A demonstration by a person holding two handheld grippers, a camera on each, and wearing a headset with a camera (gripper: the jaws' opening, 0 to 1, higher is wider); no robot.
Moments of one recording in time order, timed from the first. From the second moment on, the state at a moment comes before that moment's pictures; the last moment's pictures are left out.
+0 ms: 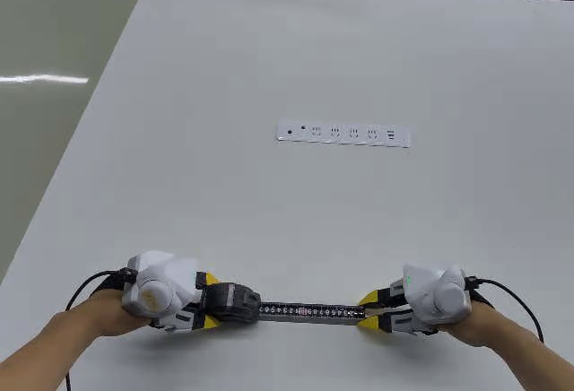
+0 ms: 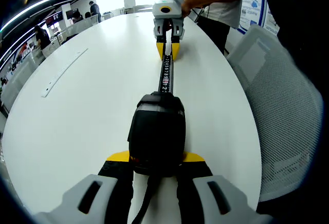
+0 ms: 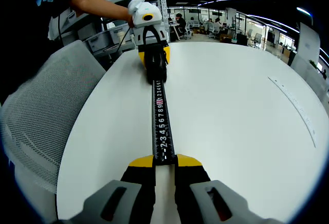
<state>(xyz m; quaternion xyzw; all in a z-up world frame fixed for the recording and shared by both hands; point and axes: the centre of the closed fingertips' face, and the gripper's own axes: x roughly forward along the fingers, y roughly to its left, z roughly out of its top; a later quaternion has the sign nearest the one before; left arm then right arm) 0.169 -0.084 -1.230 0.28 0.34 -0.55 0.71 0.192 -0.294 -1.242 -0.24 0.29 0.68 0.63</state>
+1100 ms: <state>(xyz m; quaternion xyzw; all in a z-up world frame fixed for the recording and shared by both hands) 0.169 -0.084 -1.230 0.28 0.34 -0.55 0.71 0.195 -0.315 -1.241 -0.25 0.30 0.68 0.63</state>
